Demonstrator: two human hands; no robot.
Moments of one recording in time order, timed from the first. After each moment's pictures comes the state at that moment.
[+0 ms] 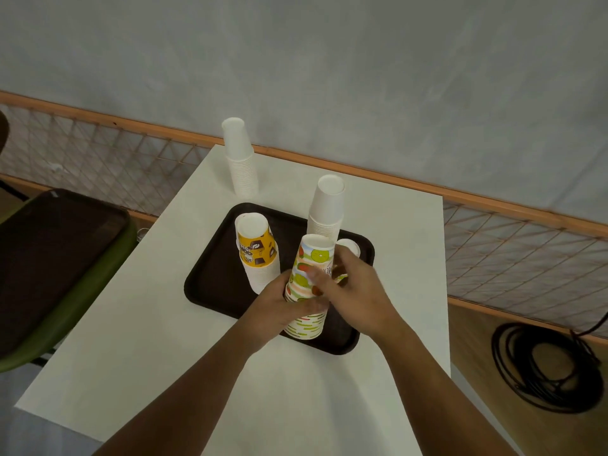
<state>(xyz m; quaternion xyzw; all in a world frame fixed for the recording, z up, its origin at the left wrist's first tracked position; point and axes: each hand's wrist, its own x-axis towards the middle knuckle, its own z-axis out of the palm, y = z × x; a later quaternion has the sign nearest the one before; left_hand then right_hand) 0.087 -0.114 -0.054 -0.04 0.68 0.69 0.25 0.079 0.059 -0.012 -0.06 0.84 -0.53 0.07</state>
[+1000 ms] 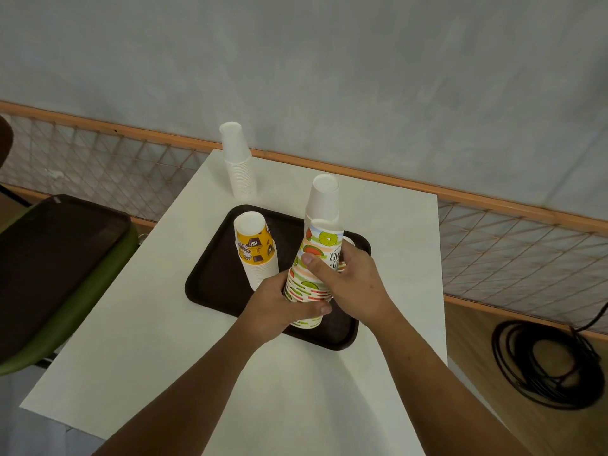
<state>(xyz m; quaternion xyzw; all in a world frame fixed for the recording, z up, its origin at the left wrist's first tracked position) 0.095 -0.109 -0.048 -0.02 0.72 0.66 0.20 0.080 0.053 0.000 -0.01 0.79 -0.61 0.05</state>
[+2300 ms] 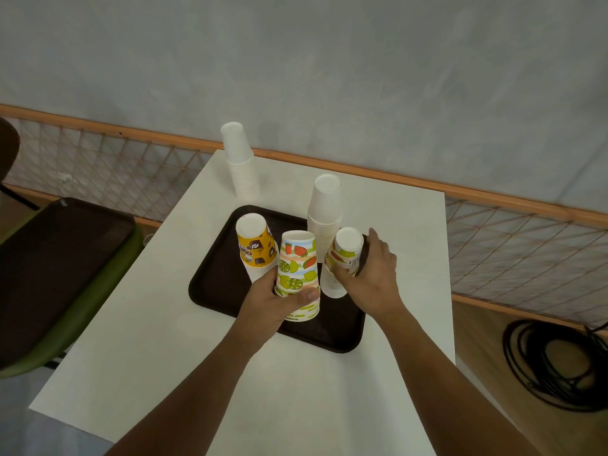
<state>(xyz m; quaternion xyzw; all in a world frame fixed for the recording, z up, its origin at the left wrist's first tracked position) 0.097 -0.116 -0.047 -0.07 0.70 0.69 0.14 0.049 0.086 -0.063 0.10 0.91 -0.40 -0.01</state>
